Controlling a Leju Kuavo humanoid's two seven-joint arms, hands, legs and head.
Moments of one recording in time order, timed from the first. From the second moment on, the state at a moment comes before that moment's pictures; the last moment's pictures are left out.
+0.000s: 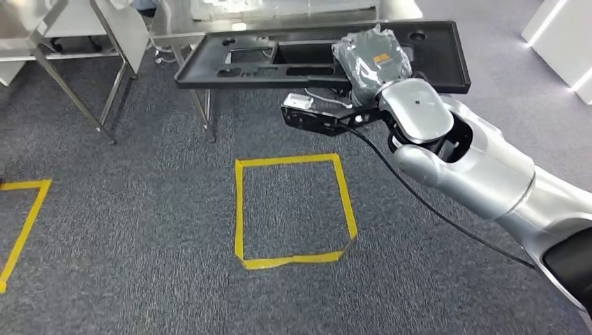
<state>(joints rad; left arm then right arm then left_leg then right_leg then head) -0.12 0.11 -1.22 -0.20 1.08 0.43 0.29 -1.25 -0.37 1.14 -1.37 0.72 0.23 0.47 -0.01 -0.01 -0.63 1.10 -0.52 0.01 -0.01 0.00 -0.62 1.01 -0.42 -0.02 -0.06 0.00</state>
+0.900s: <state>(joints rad) -0.12 0.12 -1.22 -0.20 1.09 0.42 0.27 -1.22 -0.35 1.15 -1.32 0.77 0.21 0.47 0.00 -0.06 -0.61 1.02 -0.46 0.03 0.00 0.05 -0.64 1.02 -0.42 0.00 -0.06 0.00</state>
